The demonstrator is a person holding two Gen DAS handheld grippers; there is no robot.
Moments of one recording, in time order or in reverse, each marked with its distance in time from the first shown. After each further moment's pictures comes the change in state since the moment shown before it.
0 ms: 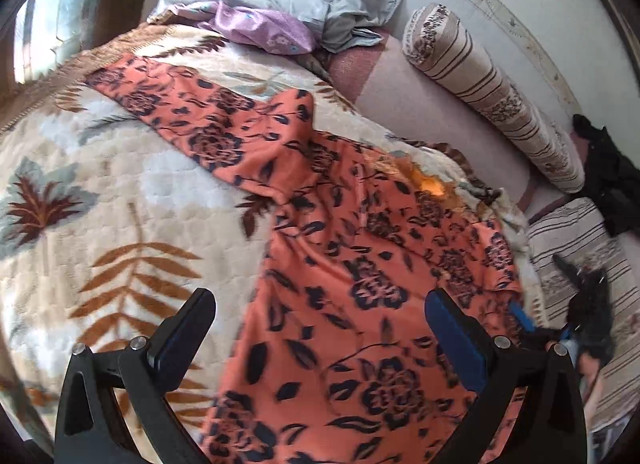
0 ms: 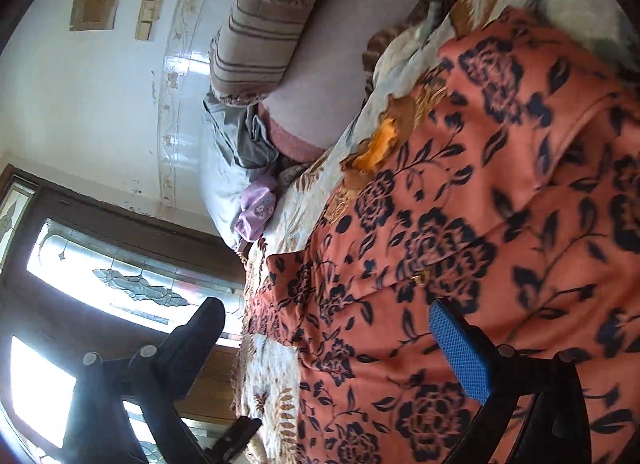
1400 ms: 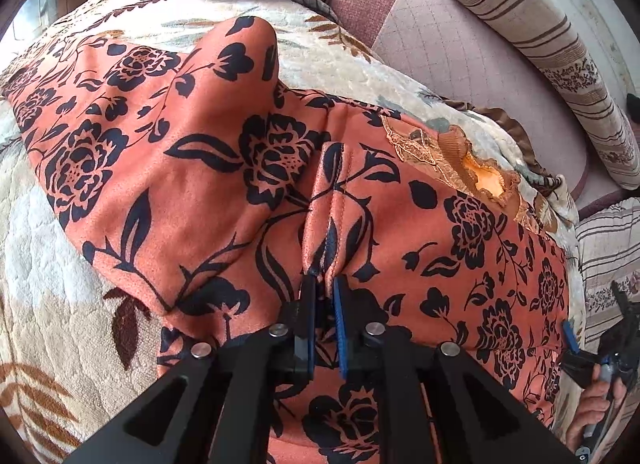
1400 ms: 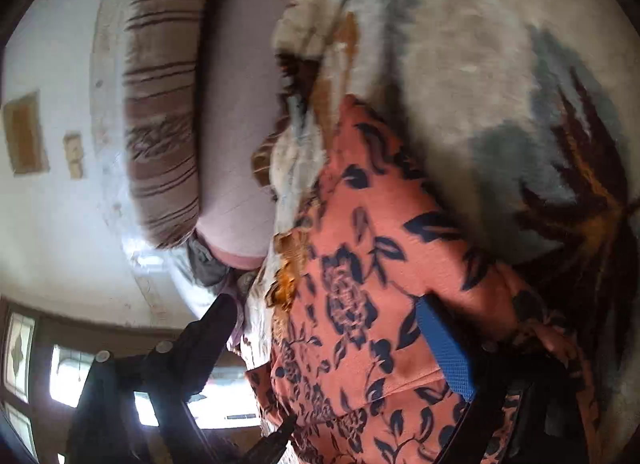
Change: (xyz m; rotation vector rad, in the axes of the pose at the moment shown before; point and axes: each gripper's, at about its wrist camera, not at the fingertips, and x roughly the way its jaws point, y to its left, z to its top) left arm 0.163 -0.026 0.056 0.027 0.171 0.165; right arm -0.038 -0.105 0.113 0.273 -0.118 0.009
